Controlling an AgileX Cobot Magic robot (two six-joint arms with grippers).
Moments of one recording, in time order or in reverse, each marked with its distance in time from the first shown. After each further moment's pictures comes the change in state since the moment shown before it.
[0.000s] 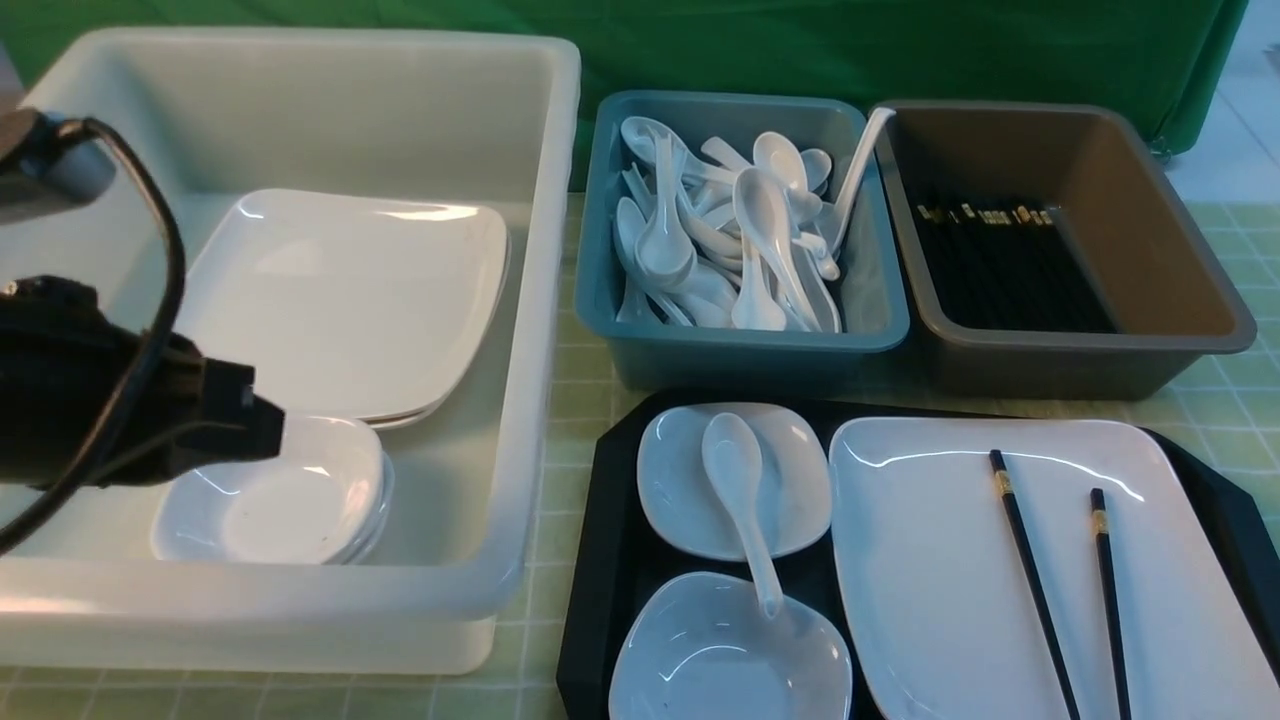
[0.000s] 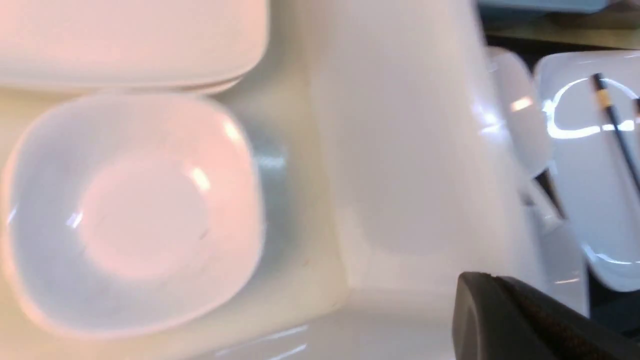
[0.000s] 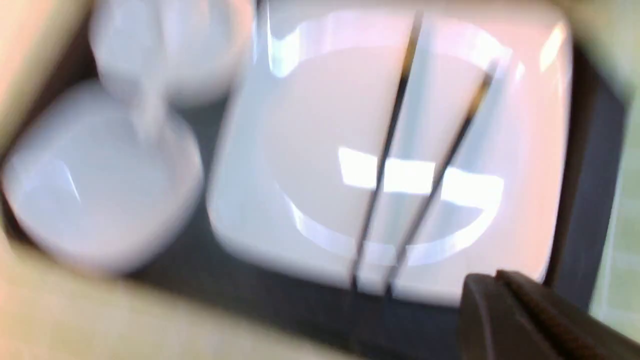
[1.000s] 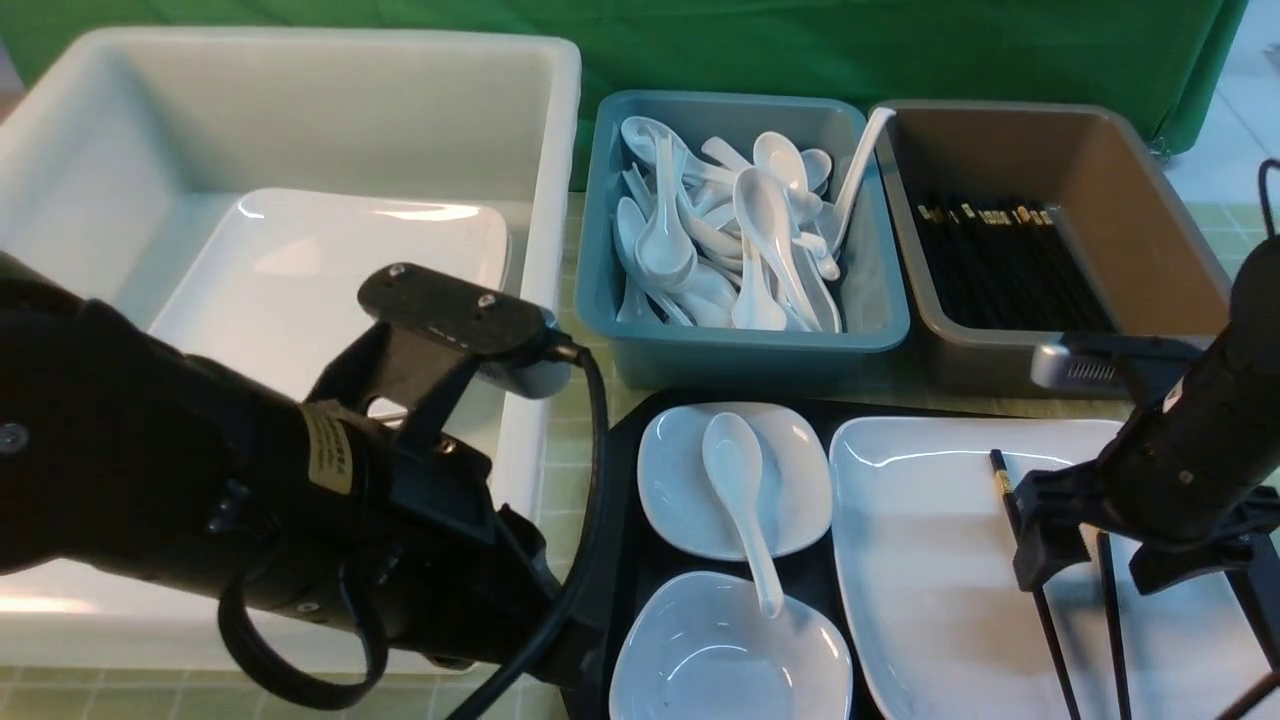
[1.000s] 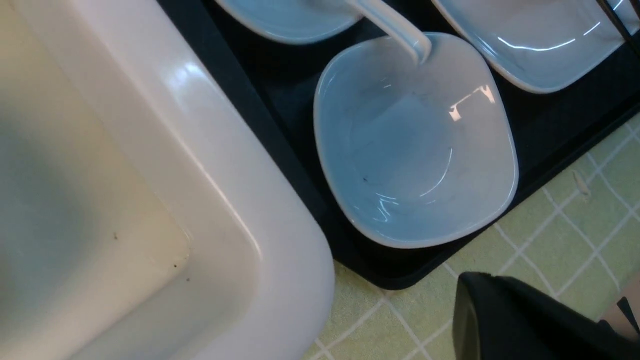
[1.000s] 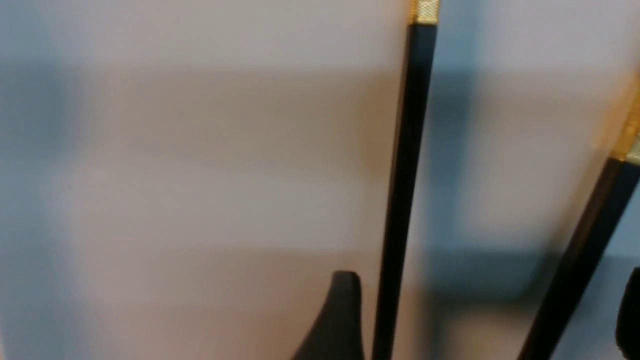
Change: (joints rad) right arm -0.155 0.827 -0.112 0.145 -0.299 0.010; left arm -0.638 0.177 -0.029 0.325 -0.082 -0.307
